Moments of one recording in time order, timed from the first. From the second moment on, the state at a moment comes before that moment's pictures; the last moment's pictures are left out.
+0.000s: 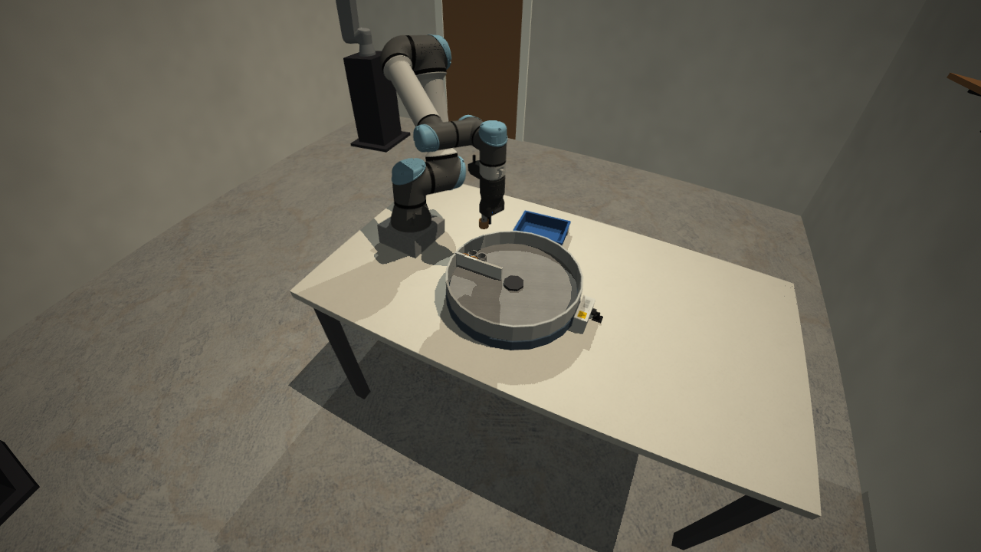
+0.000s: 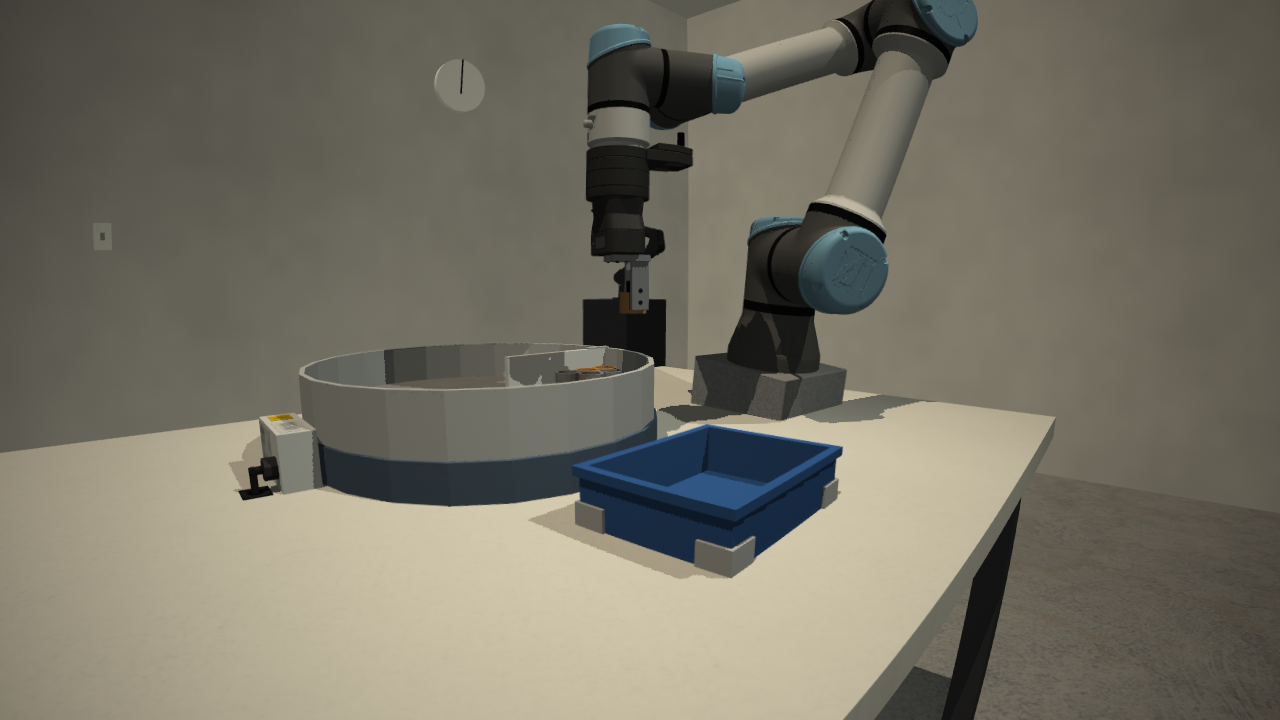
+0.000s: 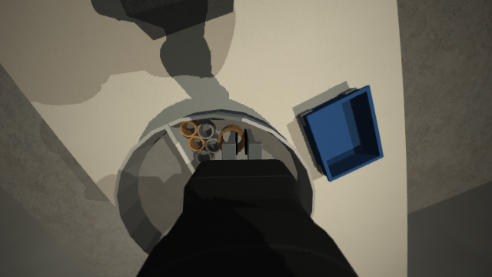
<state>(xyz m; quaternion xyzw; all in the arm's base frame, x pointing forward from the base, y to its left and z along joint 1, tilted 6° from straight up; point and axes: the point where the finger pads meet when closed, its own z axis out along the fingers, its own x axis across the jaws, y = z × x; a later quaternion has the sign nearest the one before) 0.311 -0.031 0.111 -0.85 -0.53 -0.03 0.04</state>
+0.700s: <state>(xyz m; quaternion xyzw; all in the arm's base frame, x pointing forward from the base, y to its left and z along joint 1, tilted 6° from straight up) 0.340 0.028 0.118 -0.85 -0.53 -0.03 0.04</state>
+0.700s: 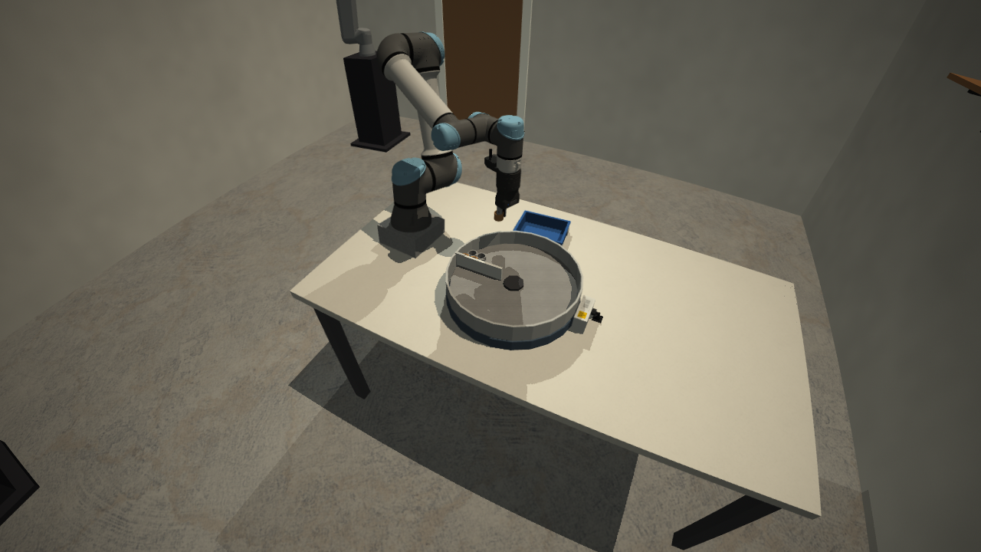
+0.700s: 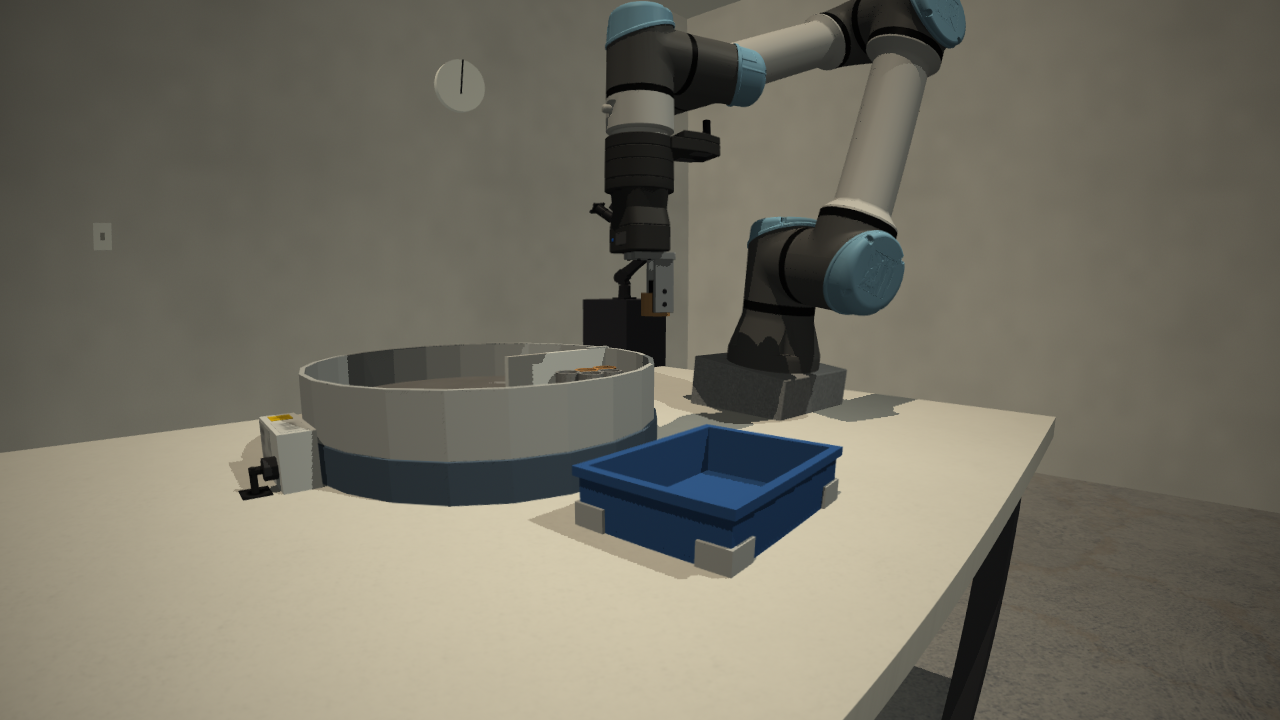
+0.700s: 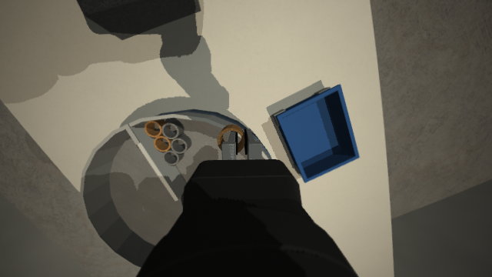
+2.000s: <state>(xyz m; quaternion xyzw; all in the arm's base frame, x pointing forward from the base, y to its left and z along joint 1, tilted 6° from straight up) 0.403 0.156 0.133 -0.85 -0.53 -0.04 0.04</state>
